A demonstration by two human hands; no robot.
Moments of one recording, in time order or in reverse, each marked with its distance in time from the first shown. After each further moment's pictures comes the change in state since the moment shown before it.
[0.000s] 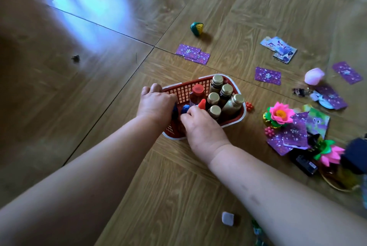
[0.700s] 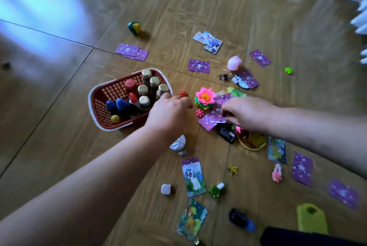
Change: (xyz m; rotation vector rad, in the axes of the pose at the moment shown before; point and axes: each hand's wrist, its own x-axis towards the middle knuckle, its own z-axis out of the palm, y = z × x) left_hand -0.057 0.184 -0.057 -0.378 0.093 0.304; right_hand -0.128 0.192 -0.142 -0.348 -0.343 0.112
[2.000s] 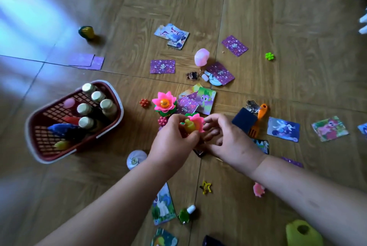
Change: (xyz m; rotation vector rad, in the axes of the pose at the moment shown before) left_hand 0.041 0.108 0.082 -0.599 -0.098 -0.444; right_hand -0.031 0.055 0.100 1.158 0.336 0.164
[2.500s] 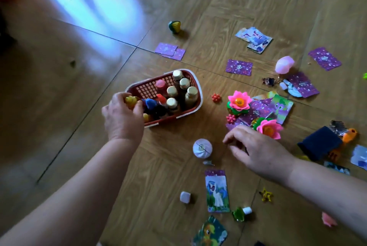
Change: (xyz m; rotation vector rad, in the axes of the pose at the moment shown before) left_hand -0.020 -0.126 -0.192 0.182 0.812 -0.301; right_hand 0.020 -0.050 0.072 -0.516 -0.263 -0.533
